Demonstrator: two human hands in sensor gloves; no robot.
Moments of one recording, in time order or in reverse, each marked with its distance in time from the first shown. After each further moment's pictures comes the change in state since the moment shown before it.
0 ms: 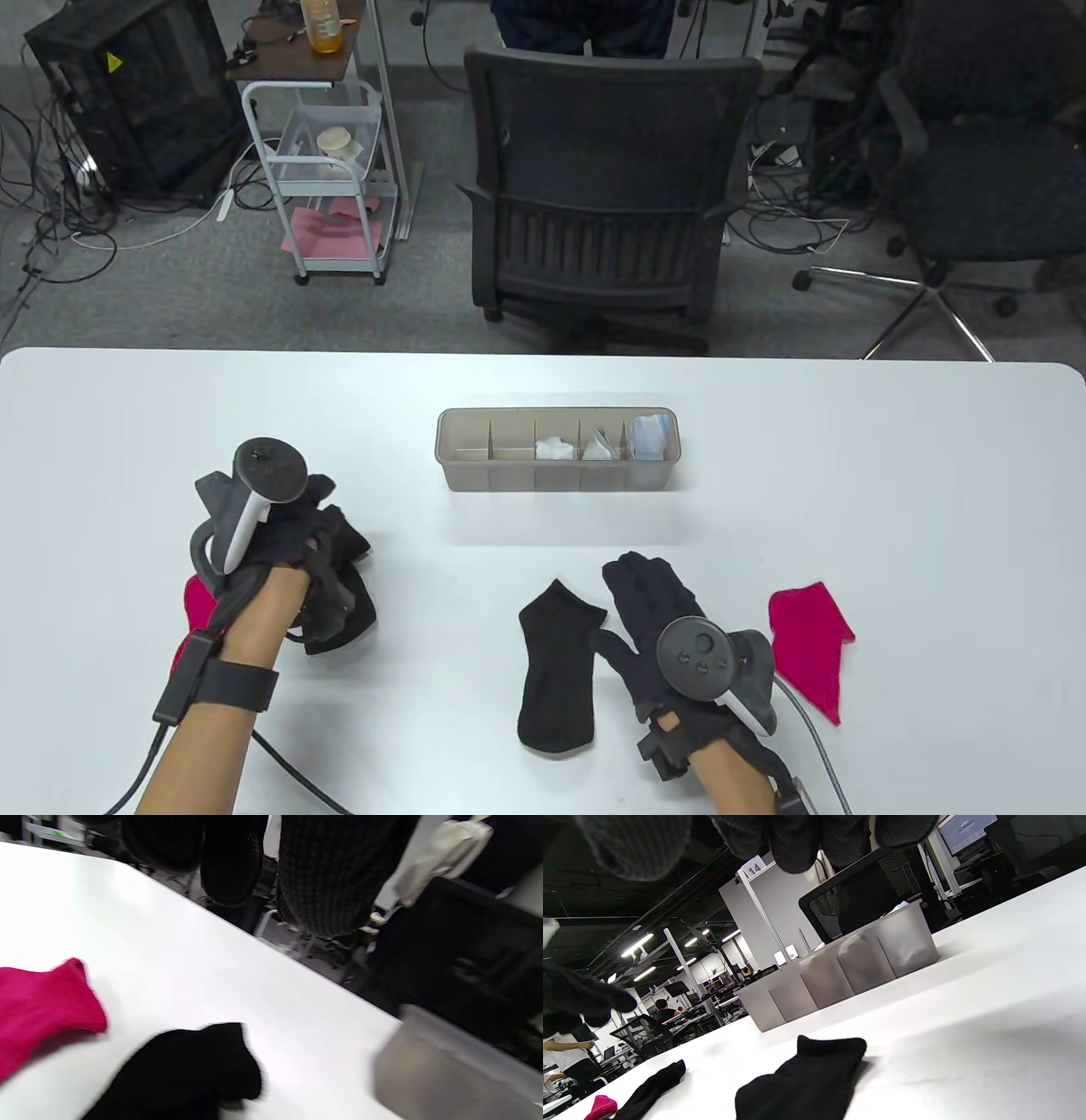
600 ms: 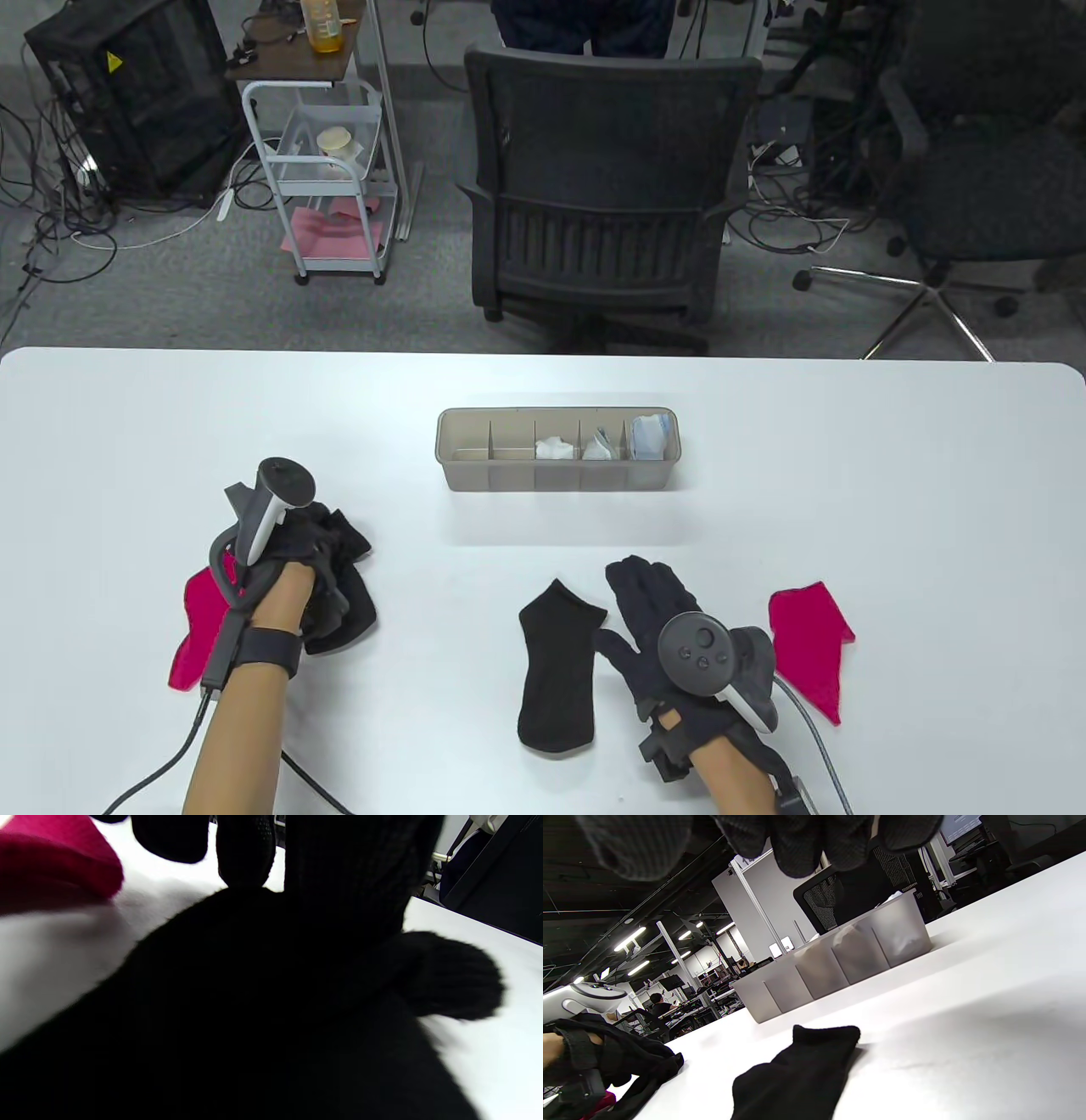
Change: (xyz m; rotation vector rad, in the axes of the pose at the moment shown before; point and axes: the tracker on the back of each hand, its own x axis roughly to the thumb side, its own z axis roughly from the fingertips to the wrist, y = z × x) left_hand -0.028 -0.085 -0.065 -0.080 0.076 -0.095; right_hand 0.000 0.002 0.000 0.036 0.018 -0.003
